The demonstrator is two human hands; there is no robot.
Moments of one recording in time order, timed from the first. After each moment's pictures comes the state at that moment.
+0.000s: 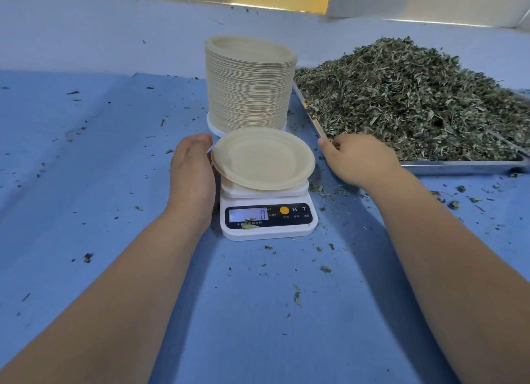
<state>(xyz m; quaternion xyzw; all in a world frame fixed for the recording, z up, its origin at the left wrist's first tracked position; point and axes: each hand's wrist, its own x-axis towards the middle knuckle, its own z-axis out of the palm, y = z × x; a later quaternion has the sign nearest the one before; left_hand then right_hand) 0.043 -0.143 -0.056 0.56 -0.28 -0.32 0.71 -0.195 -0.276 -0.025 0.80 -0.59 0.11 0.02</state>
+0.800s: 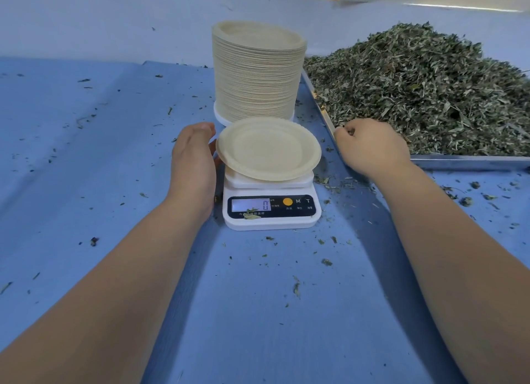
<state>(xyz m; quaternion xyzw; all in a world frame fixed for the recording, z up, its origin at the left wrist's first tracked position) 0.038 -0.133 -0.049 0.56 -0.25 -0.32 0.72 -0.196 -0.277 -0.023 0.79 -0.58 0.20 -0.01</state>
